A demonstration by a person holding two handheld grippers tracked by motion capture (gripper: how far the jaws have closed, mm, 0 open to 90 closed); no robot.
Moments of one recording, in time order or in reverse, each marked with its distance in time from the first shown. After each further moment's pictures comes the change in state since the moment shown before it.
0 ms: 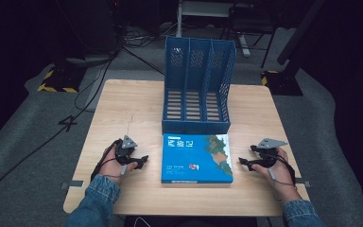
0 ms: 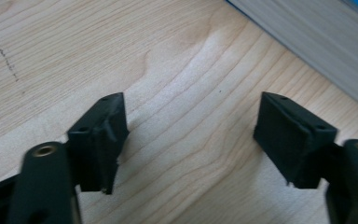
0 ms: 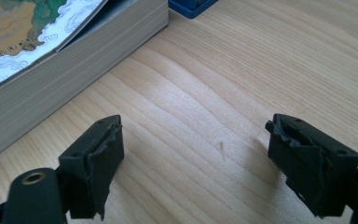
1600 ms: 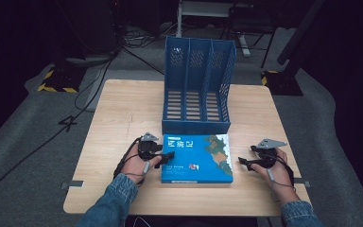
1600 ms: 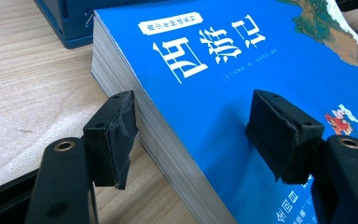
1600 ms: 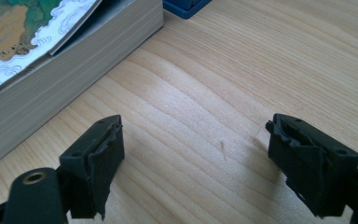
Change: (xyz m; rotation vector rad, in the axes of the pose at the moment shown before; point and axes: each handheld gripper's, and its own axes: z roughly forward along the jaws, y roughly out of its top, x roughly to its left) left arm -0.051 0.041 0.033 -0.085 -0.237 -0.241; right arm 0.004 0.000 0.000 0.002 -0.029 0.029
